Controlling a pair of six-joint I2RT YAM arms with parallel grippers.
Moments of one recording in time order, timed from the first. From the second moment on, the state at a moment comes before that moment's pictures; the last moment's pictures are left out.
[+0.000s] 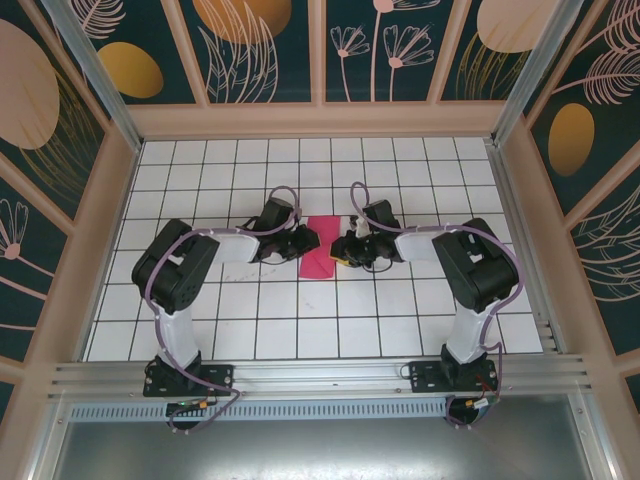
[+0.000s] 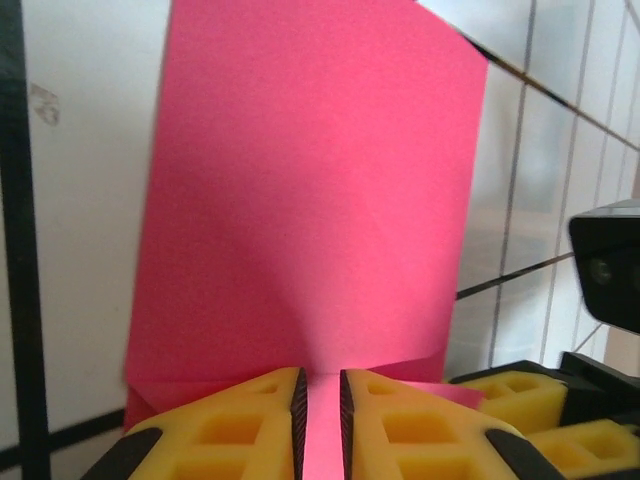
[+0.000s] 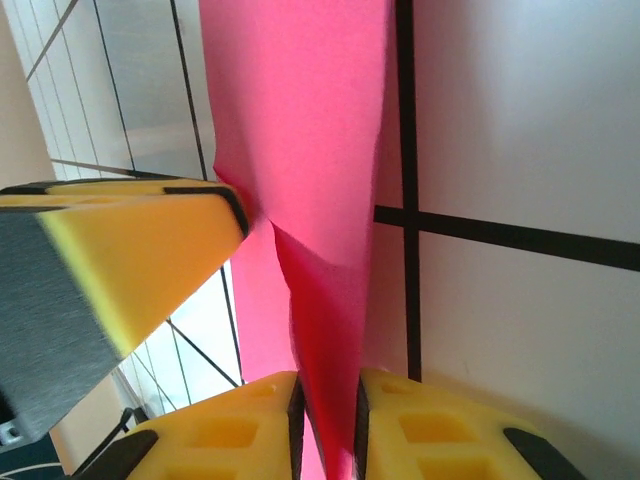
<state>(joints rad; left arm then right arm) -0.55 1.89 0.94 0.15 0.44 -0.93 0.50 1.83 0.85 0.06 -0.66 0.81</state>
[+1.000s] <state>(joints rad) -0.55 1.23 0.72 0.10 -0.01 -0.97 0.63 1.58 1.32 -0.86 0.23 0.61</state>
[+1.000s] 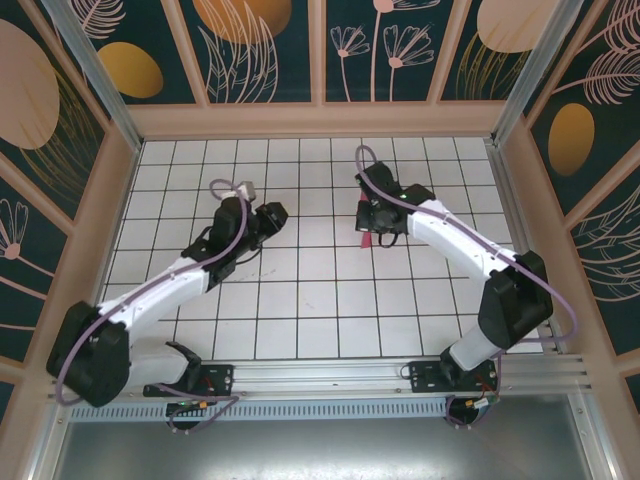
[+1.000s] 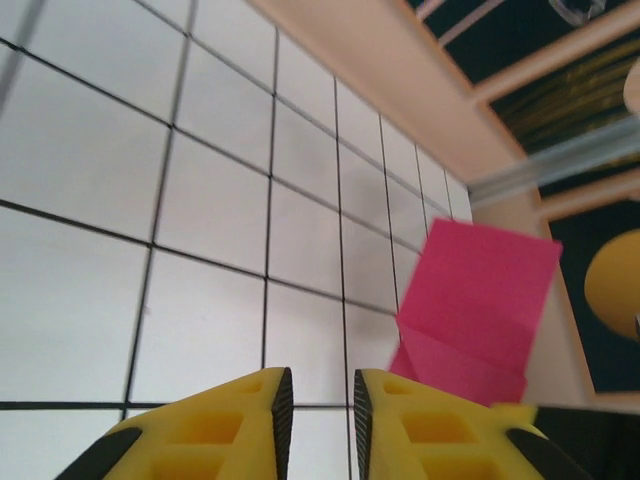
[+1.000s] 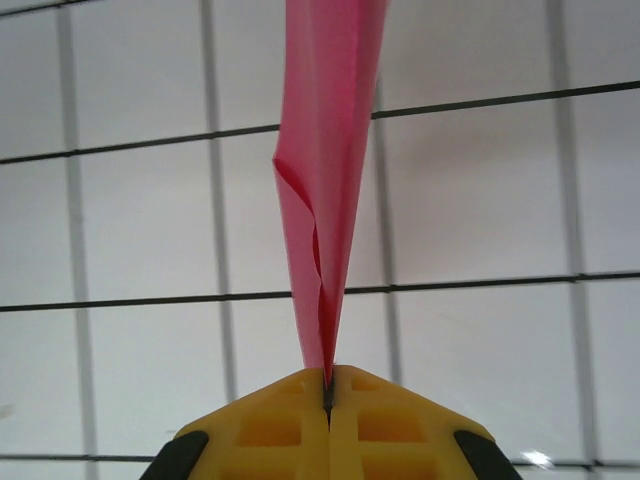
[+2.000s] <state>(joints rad) -0.55 0.99 0.56 -0.01 -0.28 -1.06 0.82 1.86 1.37 -0.75 -0.03 0.64</state>
